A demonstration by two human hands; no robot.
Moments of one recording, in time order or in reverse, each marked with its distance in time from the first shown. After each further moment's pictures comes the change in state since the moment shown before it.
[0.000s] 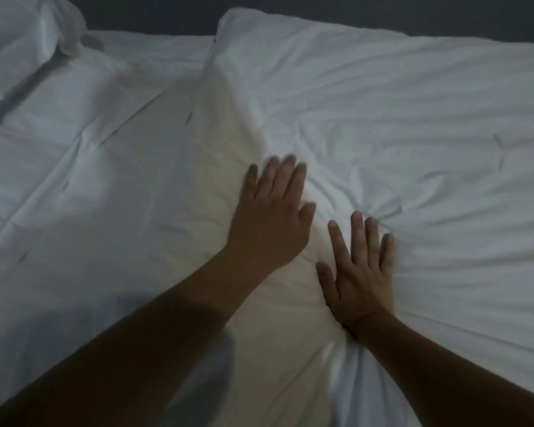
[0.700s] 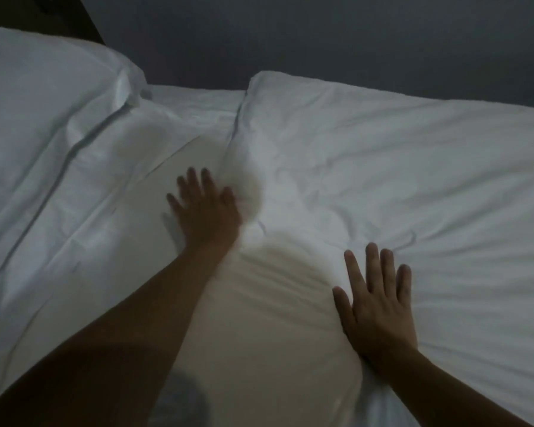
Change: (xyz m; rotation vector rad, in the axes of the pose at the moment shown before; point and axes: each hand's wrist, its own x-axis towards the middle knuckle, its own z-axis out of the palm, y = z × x) left_hand 0.006 -0.121 -0.009 -0.053 0.124 -0.675; right_hand -0.010 -0.014 -0.024 -0.094 -0.086 0.067
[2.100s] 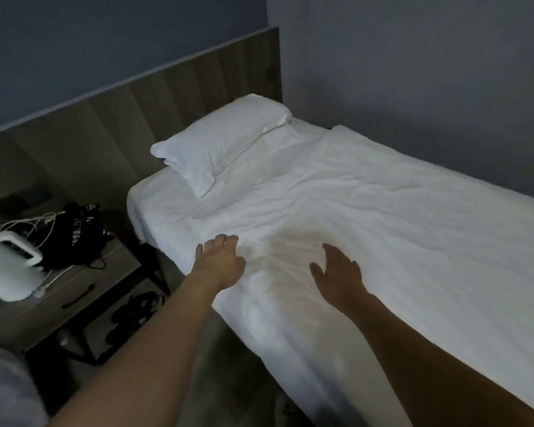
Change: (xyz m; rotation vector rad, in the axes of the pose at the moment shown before) left_hand -0.714 0.135 -0.538 0.104 -0.404 -0.278; right_hand -0.501 0.233 -0.418 0.395 -0.306 -0.518
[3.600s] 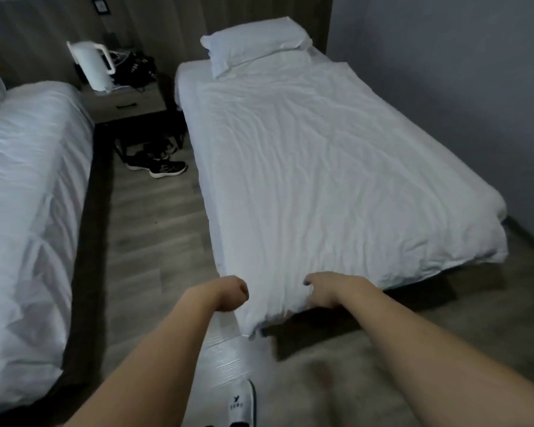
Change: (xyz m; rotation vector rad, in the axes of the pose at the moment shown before) left_hand -0.616 0.730 0.311 -0.402 -0.556 -0.378; right_hand -0.511 0.670 -0.229 -0.597 -0.885 -0.358
